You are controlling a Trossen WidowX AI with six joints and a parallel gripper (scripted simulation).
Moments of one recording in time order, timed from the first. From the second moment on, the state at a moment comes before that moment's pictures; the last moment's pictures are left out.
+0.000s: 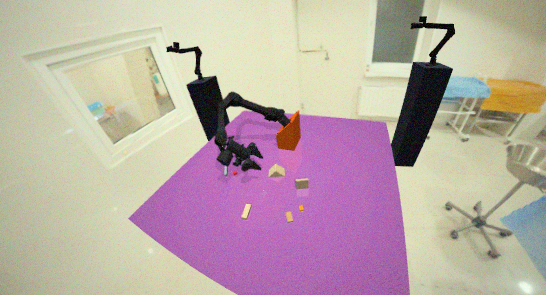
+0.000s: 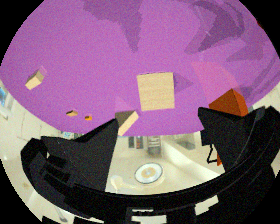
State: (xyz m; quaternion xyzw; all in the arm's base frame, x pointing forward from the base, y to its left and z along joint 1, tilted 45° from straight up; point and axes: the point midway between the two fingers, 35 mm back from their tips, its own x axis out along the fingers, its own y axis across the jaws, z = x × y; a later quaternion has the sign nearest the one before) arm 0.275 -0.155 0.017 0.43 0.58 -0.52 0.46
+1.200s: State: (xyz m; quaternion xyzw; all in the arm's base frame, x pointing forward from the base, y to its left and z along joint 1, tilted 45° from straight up) arm 0.247 -0.152 -0.082 0.43 0.58 -0.54 0.44
